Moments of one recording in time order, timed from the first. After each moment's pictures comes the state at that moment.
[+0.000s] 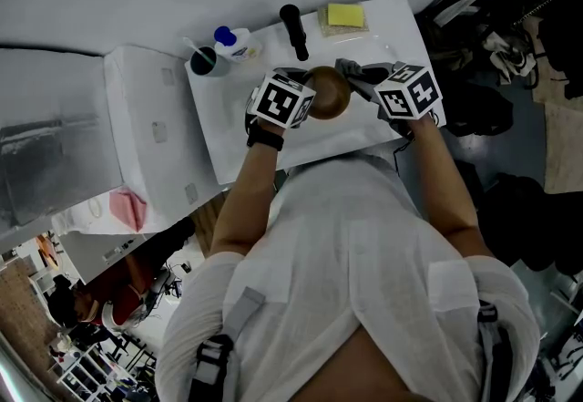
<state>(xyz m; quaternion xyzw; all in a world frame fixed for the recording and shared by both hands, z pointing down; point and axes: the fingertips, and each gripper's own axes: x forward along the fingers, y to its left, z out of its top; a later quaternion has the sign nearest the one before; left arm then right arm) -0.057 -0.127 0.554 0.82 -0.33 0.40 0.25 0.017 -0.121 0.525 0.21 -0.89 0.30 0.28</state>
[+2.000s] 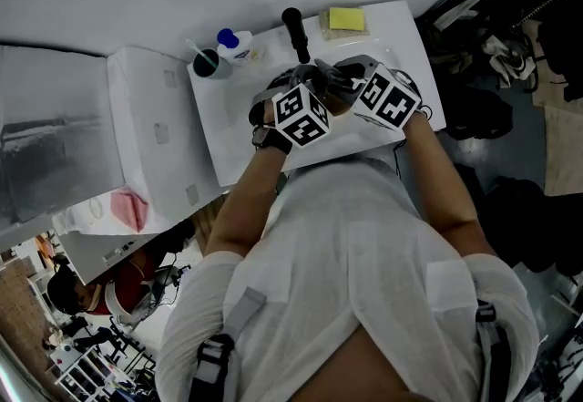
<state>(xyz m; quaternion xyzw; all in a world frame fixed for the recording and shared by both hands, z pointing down) -0.030 -0.130 0.539 0.83 -0.28 0.49 -0.04 -0.028 -0.110 0.505 0.12 -0.92 0.05 0.37</state>
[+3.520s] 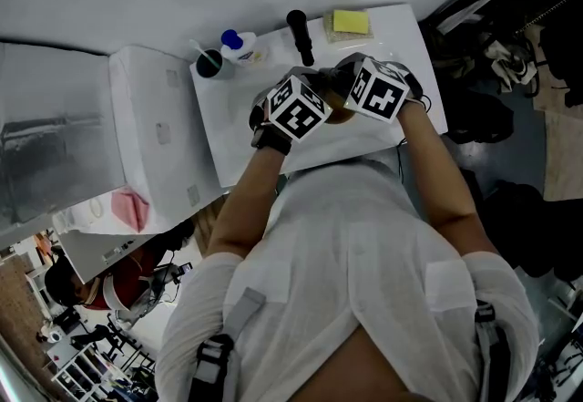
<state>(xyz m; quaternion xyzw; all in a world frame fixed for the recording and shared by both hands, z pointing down) -0.040 -0.125 0.539 0.83 -0.28 0.46 0.10 -0.034 -0.116 0.524 0.07 -0.88 0.03 0.46</state>
